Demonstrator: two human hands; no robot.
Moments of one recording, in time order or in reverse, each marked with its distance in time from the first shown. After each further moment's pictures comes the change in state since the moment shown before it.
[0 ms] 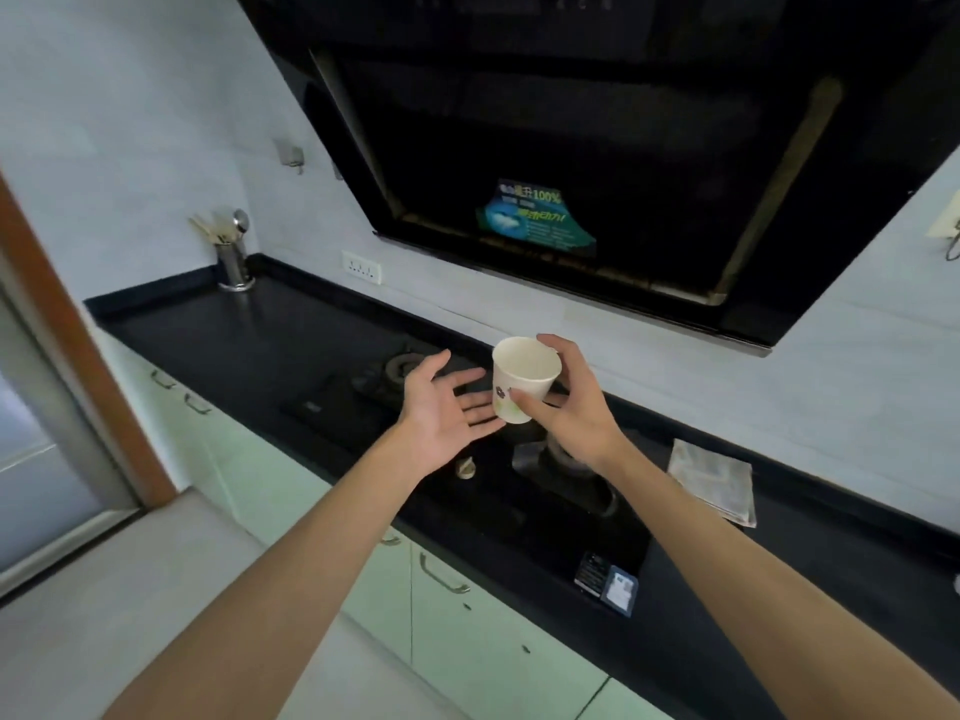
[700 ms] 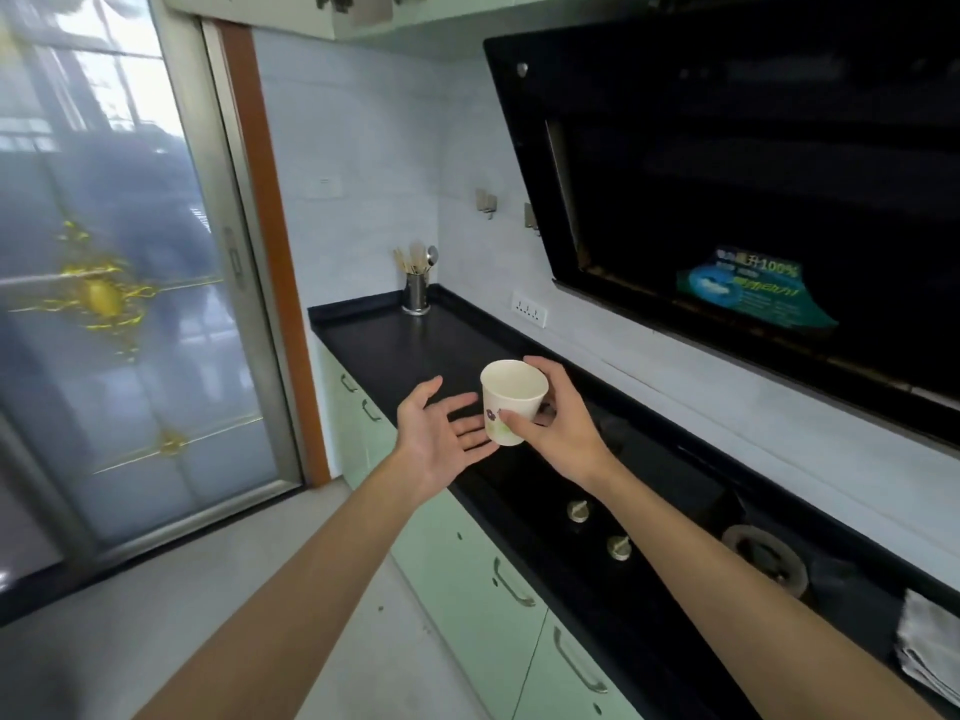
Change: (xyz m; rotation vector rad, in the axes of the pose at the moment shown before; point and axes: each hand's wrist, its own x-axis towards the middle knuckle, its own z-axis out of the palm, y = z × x) left_hand -0.062 0.119 -0.148 -0.077 0.250 0.284; right_hand 0.091 -0.056 0.200 0.215 -0.308 -0.115
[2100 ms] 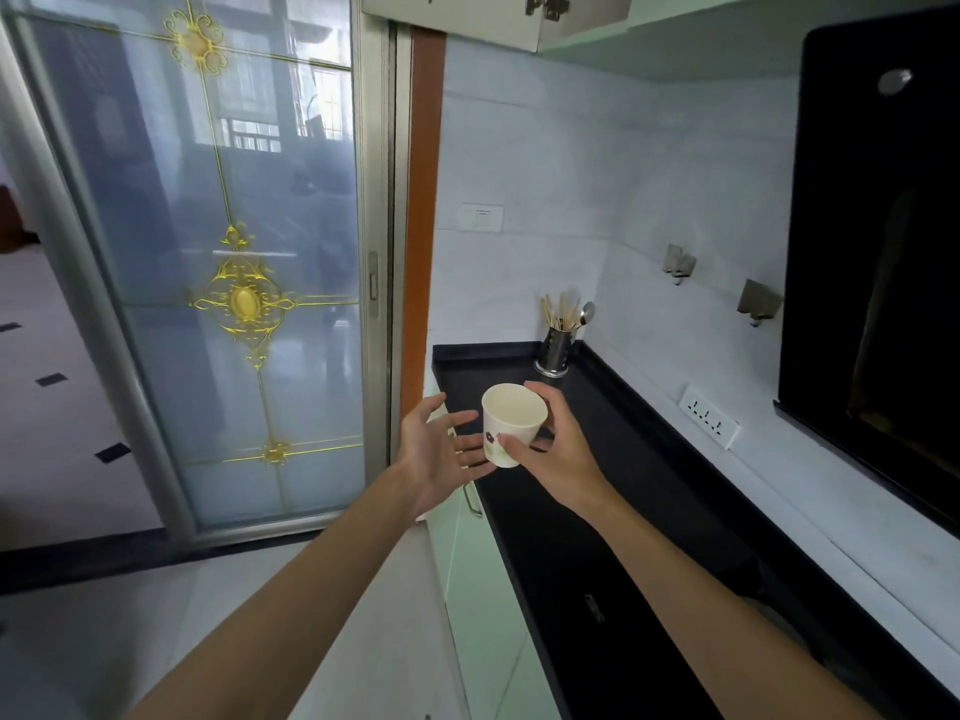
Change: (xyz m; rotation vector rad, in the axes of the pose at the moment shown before) left_hand 0.218 0.193 -0.153 -0.057 0.281 0.173; right_hand 0.313 0.078 0.182 0.111 -0.325 -0.075
